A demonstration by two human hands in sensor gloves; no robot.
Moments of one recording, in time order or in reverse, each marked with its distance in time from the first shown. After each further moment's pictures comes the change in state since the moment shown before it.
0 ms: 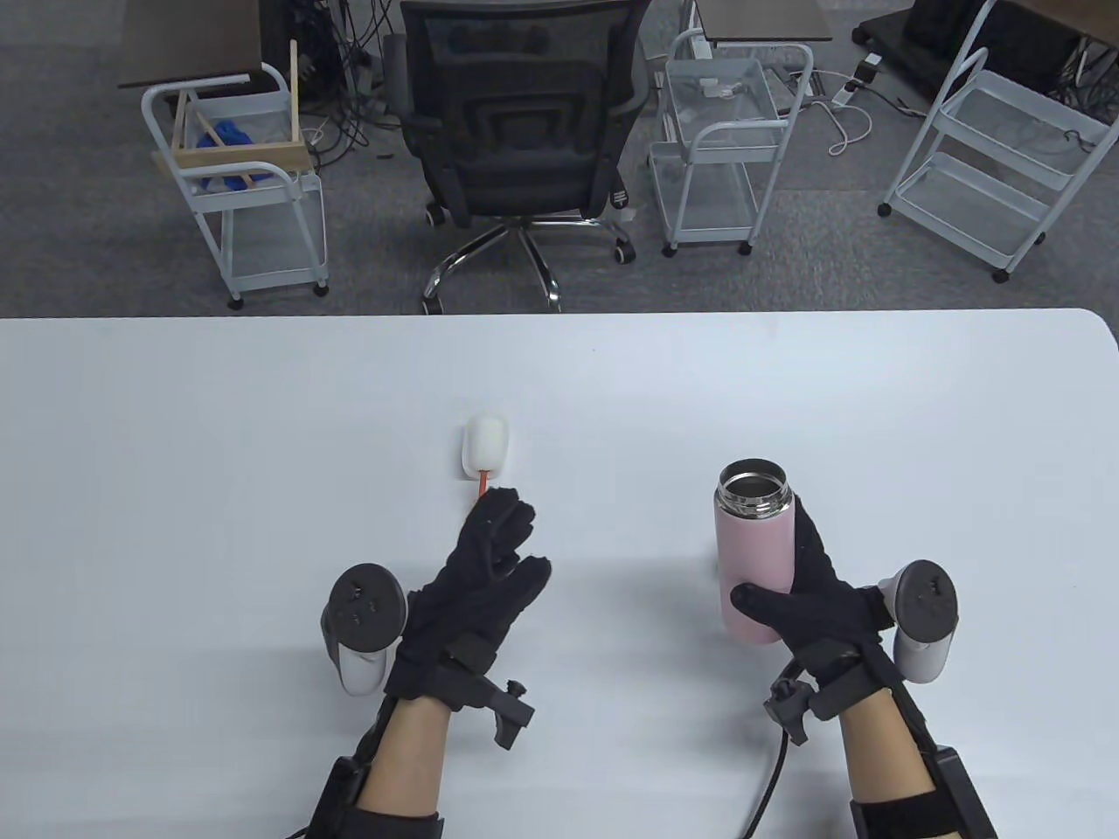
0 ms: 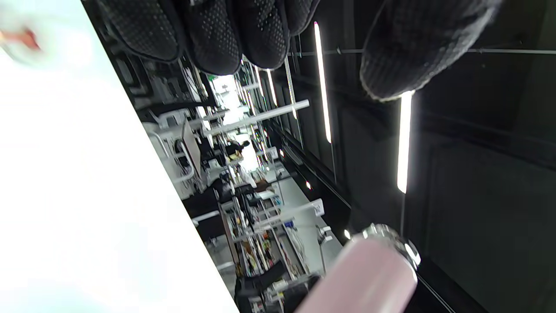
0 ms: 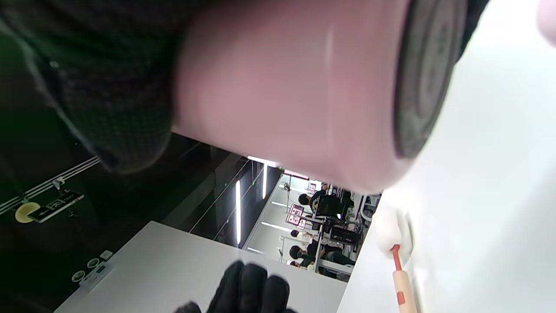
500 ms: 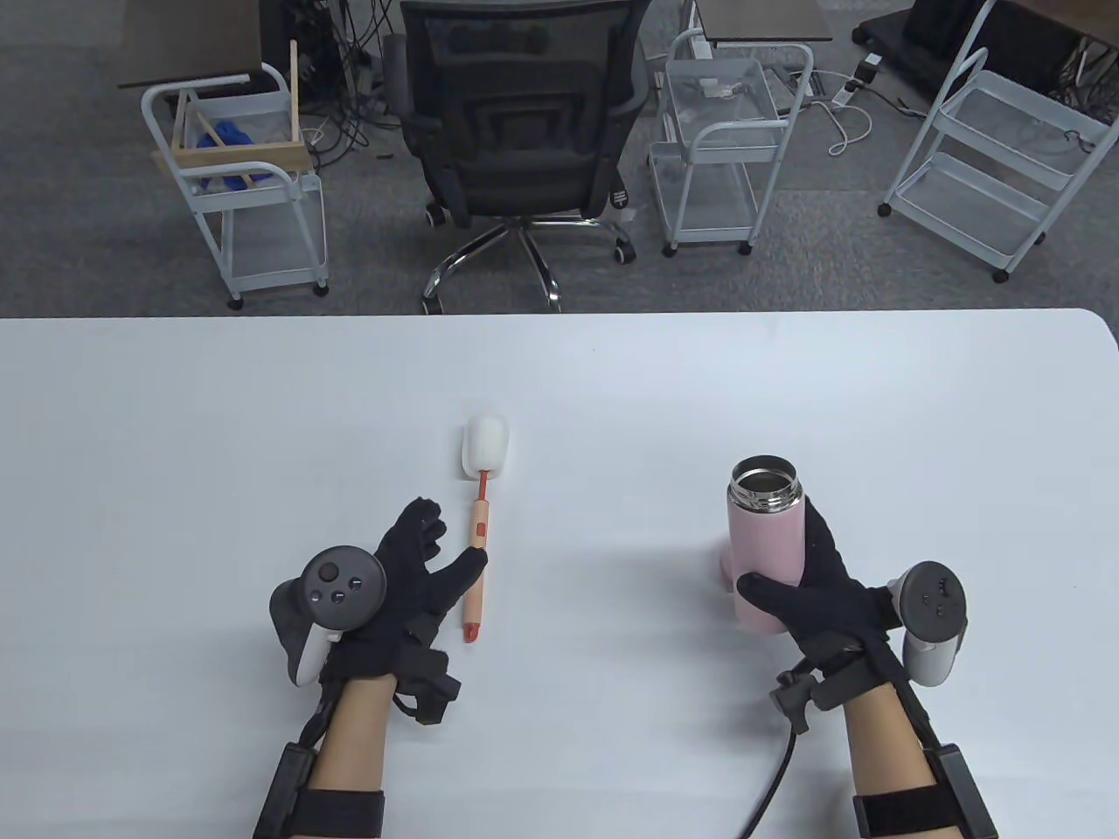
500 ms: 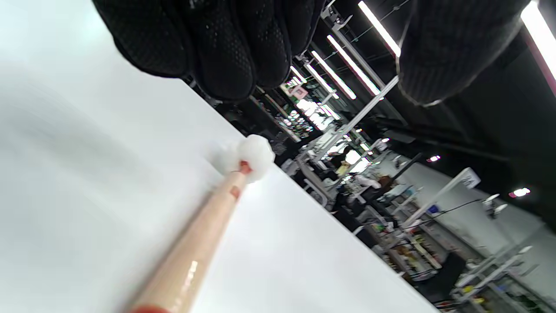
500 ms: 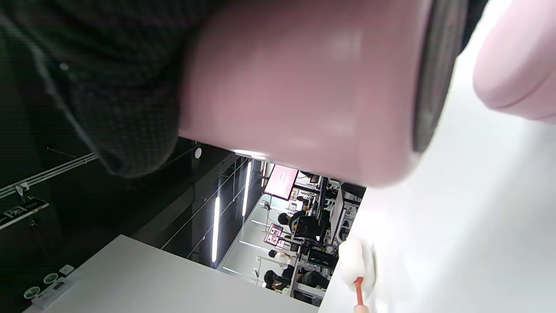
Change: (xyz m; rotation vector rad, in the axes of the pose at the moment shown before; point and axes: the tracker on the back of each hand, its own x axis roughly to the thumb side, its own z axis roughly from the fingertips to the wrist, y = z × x) left_hand -0.036 0.037 -0.011 0.025 0.304 -0.593; right_hand -0.013 -0.012 0.002 -0.070 0.041 0.094
